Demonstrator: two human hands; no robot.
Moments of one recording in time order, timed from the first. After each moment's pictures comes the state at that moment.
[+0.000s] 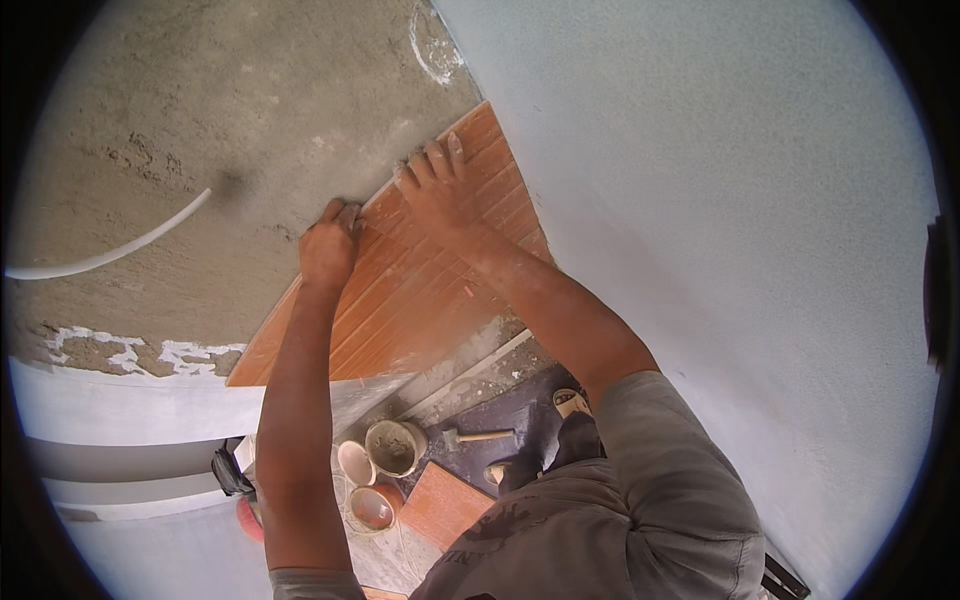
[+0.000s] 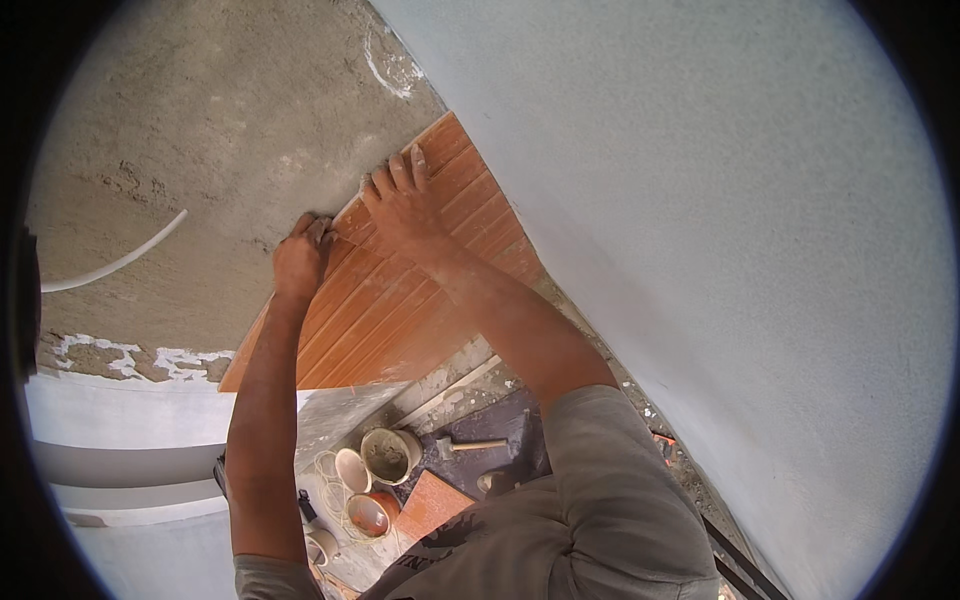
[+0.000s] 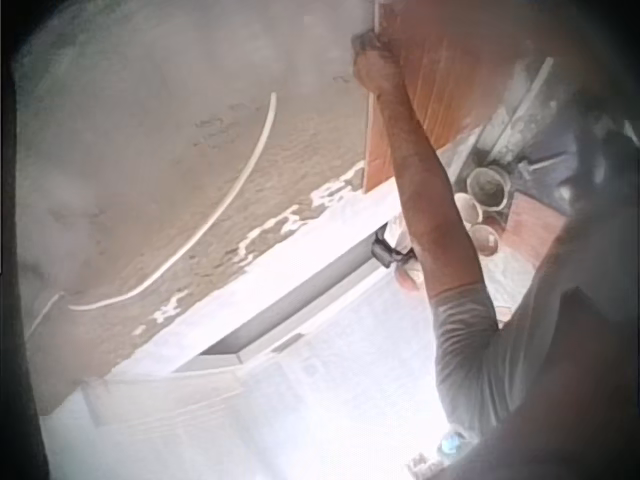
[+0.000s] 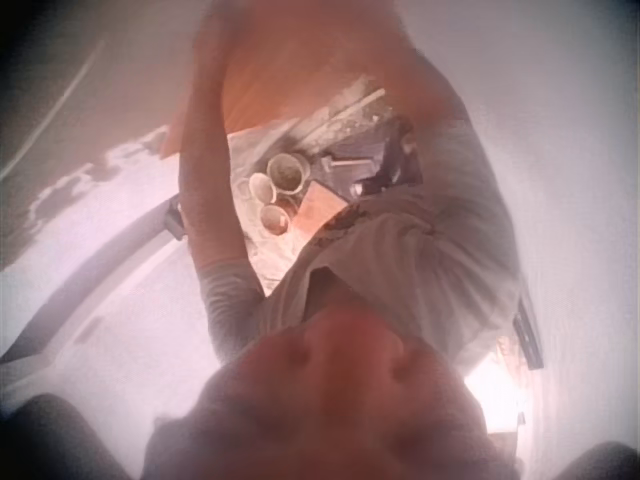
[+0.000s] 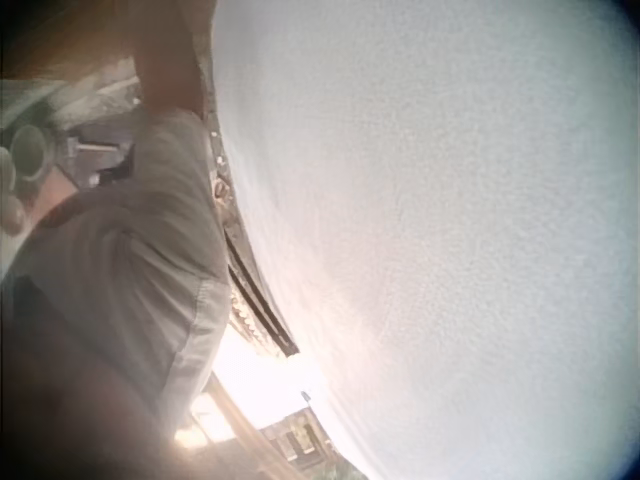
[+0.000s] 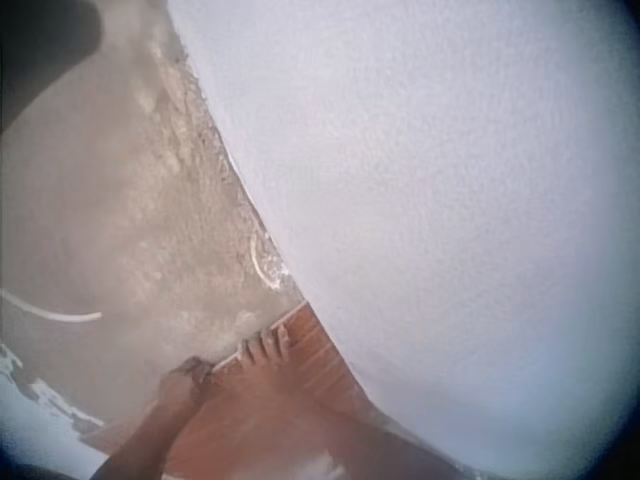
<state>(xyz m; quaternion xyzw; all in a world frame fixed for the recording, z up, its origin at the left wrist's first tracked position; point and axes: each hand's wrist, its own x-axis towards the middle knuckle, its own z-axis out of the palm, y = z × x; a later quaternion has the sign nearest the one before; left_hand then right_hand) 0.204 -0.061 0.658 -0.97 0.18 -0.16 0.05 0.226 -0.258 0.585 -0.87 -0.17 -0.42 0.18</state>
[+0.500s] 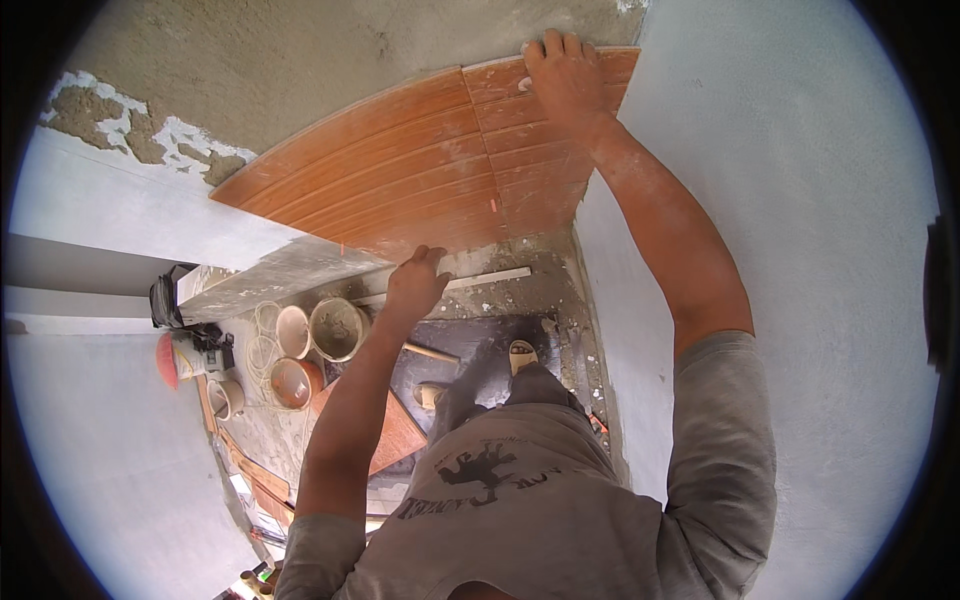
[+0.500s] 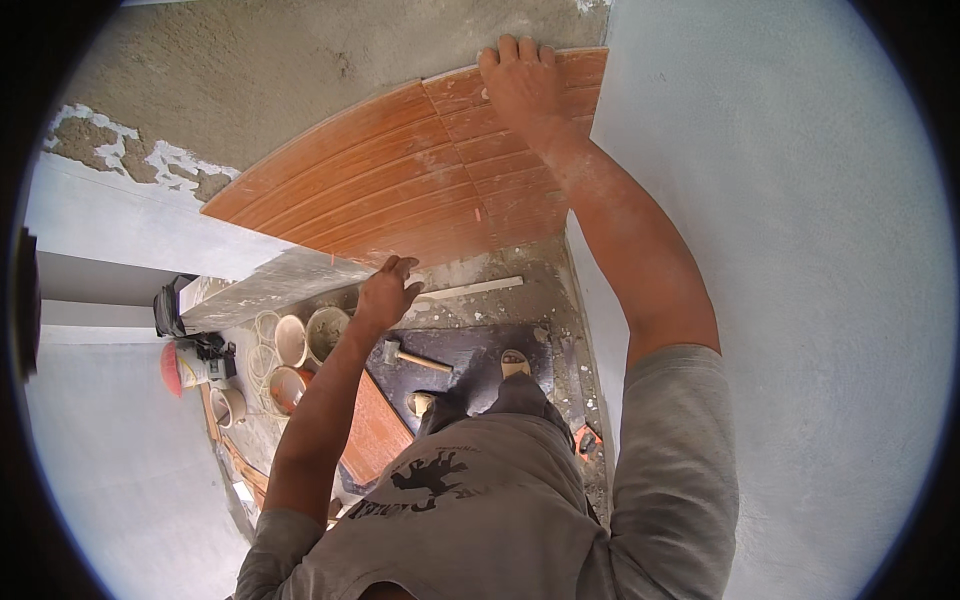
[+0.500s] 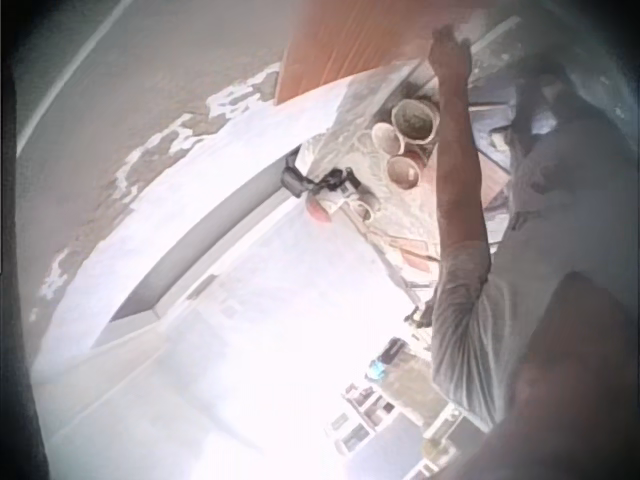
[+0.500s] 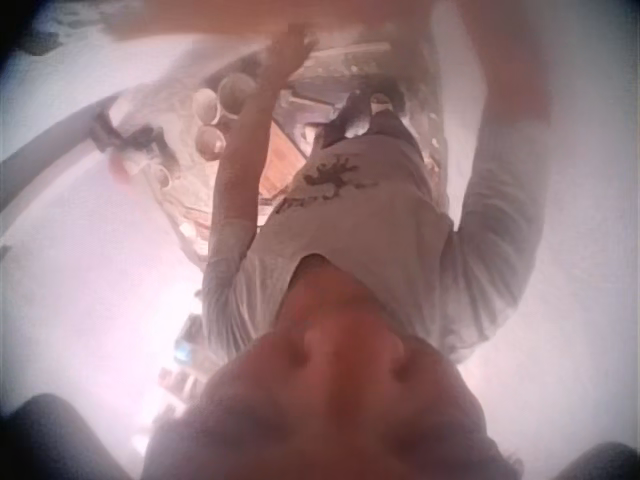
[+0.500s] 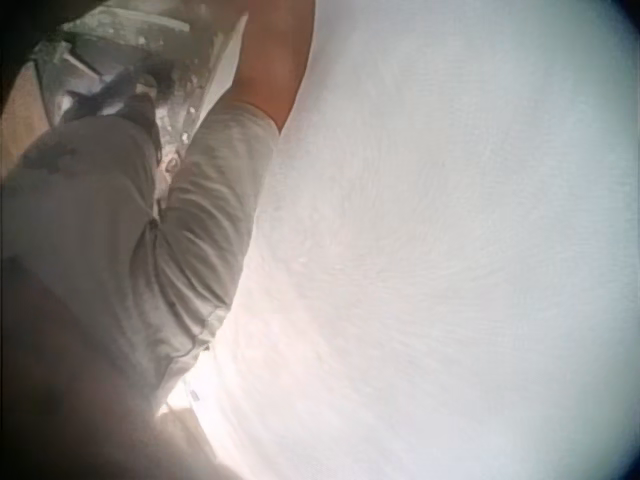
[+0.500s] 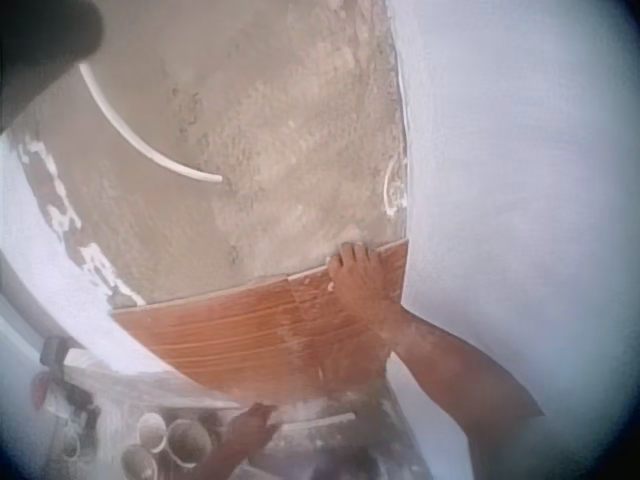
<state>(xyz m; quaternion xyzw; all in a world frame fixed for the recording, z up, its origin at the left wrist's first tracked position) -0.026 -0.041 0.486 -0.99 -0.01 0.06 -0.16 0.244 -0.267 0.611 -0.88 -0.28 -0.38 0.02</state>
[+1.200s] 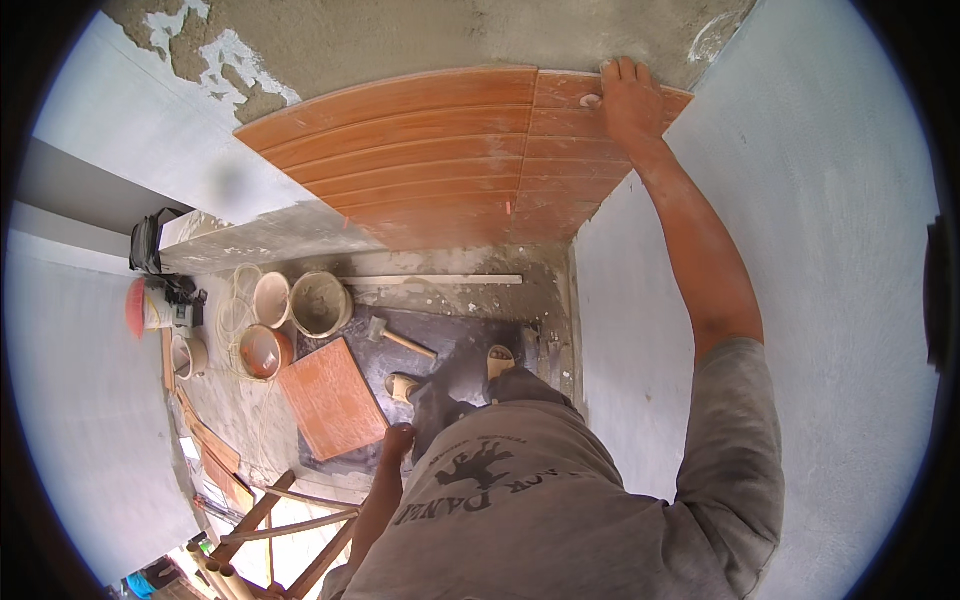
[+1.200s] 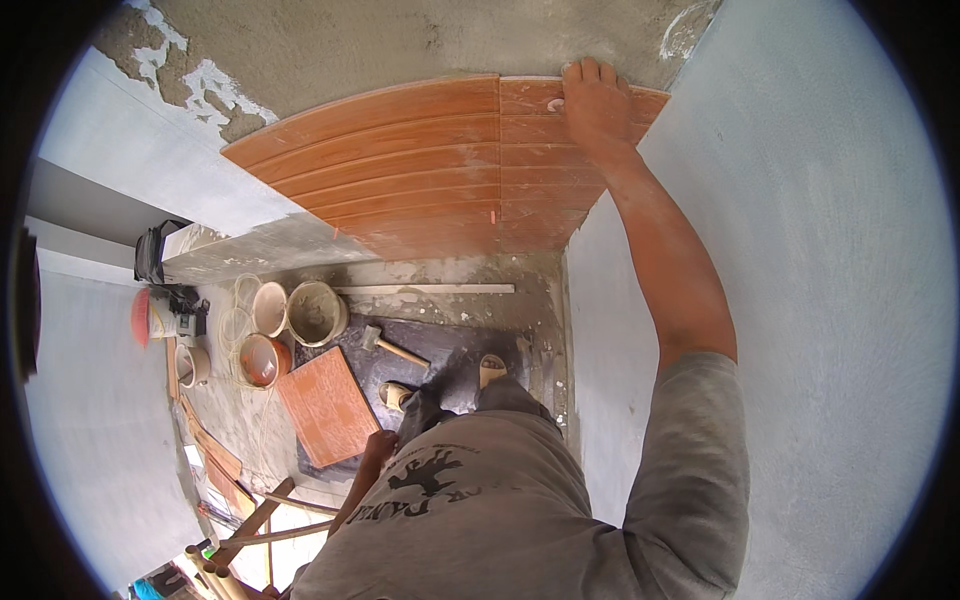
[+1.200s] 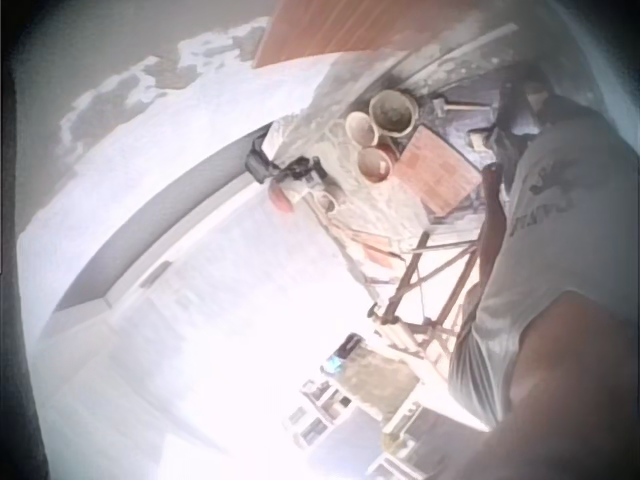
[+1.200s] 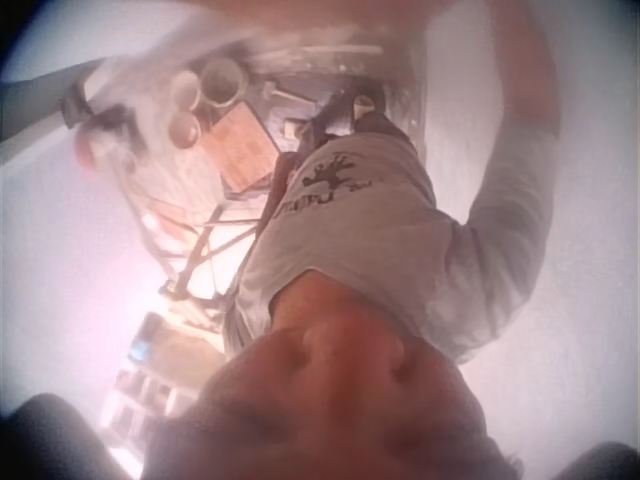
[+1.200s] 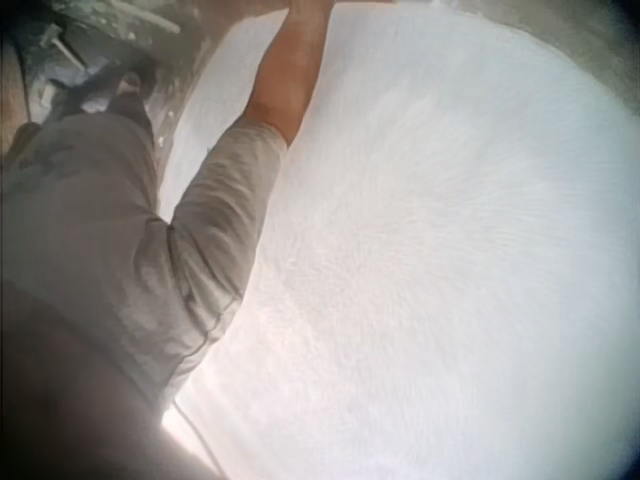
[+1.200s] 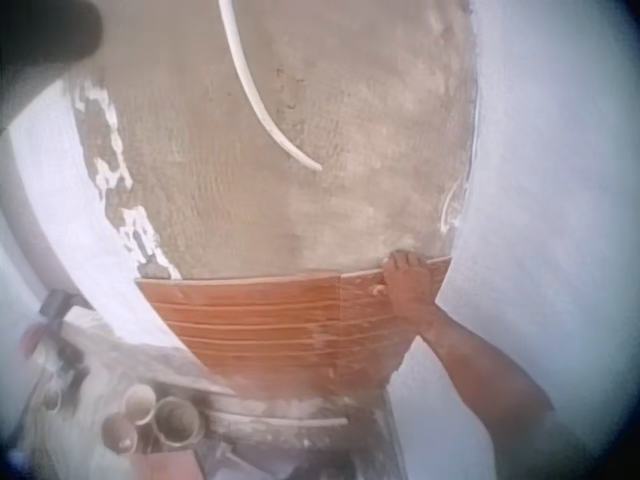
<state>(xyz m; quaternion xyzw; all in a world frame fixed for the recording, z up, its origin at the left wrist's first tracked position) -0.461 -0.013 0.192 -0.94 -0.08 0.24 -0.21 0.241 -0.273 0.627 -0.92 -0.25 -0.31 -0.02</state>
